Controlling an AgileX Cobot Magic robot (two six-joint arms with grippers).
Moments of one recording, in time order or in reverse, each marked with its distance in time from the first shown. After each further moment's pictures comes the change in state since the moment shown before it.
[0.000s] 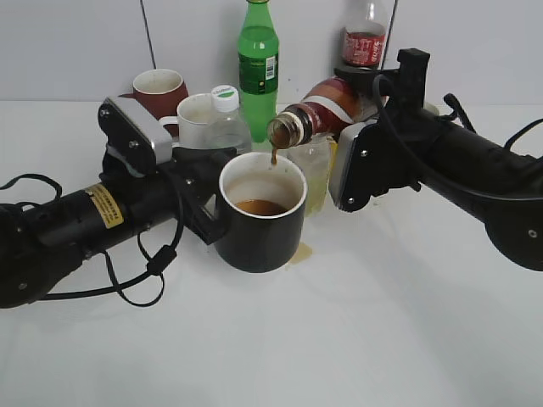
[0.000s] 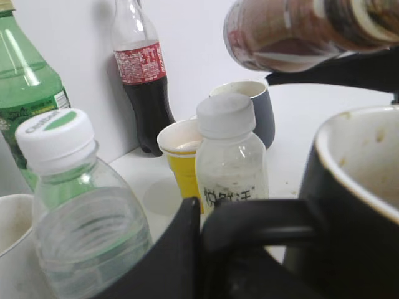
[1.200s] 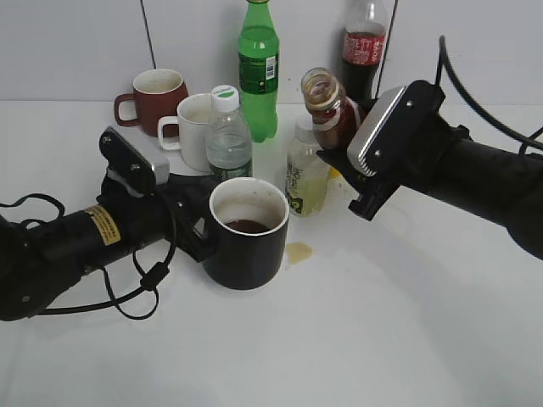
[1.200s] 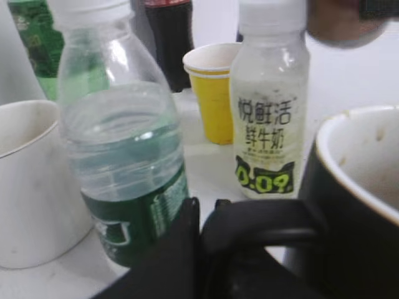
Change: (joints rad) left arm 0.053 0.110 0.009 -0.023 -0.004 0.006; right arm -0.117 -0.001 0.000 -0.318 0.096 0.959
